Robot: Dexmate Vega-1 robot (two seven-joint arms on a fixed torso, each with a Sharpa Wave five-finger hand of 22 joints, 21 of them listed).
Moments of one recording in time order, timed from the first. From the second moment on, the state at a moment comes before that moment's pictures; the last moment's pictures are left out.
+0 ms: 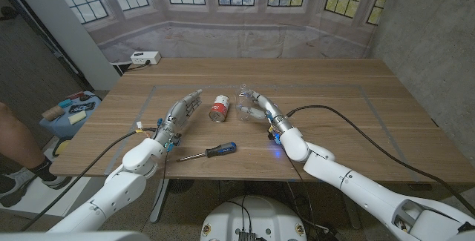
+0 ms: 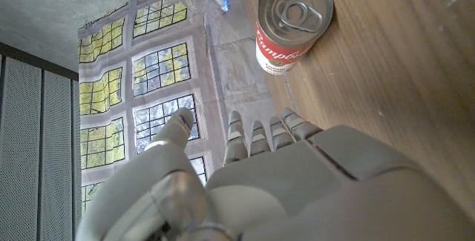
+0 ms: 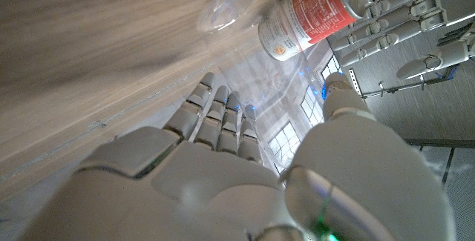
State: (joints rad) left arm 1.18 0.68 0.30 -1.57 -0.68 -0.39 -0.09; left_hand 0.43 0.18 0.59 -0.10 0.19 0.25 0.02 0.20 0.19 0.04 0.04 0.20 0.18 0.01 0.04 0.17 0.16 0.05 -0.02 0.19 0.17; right arm -0.82 -0.46 -0.77 -1.43 -0.24 0.22 -0.37; right_hand 0.70 -0.09 0.38 -0.13 0.20 0.21 0.08 0.23 0.29 0.17 0.11 0.46 0.45 0.27 0.03 0.18 0.48 0.39 0.05 0.19 0.18
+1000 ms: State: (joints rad) left arm 1.20 0.69 0.30 -1.59 -0.67 -0.40 -0.09; left_hand 0.43 0.18 0.59 -0.10 0.19 0.25 0.01 0.20 0.19 0.04 0.04 0.20 0.18 0.01 0.04 0.17 0.16 0.05 -0.02 0.19 0.17; right arm -0.83 -0.50 -0.74 -1.51 -0.21 0.23 -0.29; right_hand 0.66 -0.09 0.37 -0.12 0.20 0.15 0.09 0.21 0.29 0.12 0.13 0.43 0.45 0.22 0.07 0.19 0.47 0.37 0.08 0.19 0.18
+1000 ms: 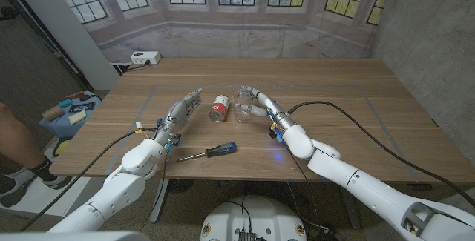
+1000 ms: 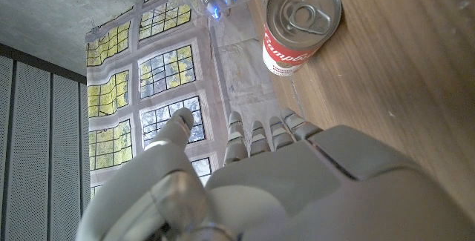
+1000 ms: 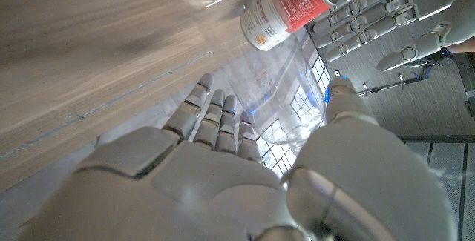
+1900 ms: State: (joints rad) left arm 1.19 0.69 0.30 -1.61 -0.66 -0.38 -0.07; left_hand 0.43 0.18 0.59 -0.09 0.19 0.24 0.01 0.19 0.19 0.04 0.04 0.20 0.18 0.00 0.04 0.17 0.16 0.05 -0.01 0.19 0.17; right arm -0.82 -0.53 -0.69 -1.53 -0.12 0.26 -0.19; right_hand 0.62 -0.09 0.35 -0.11 0.19 0.14 0.09 0.21 0.29 0.11 0.15 0.42 0.45 0.20 0.08 0.19 0.46 0.35 0.09 0.19 0.18
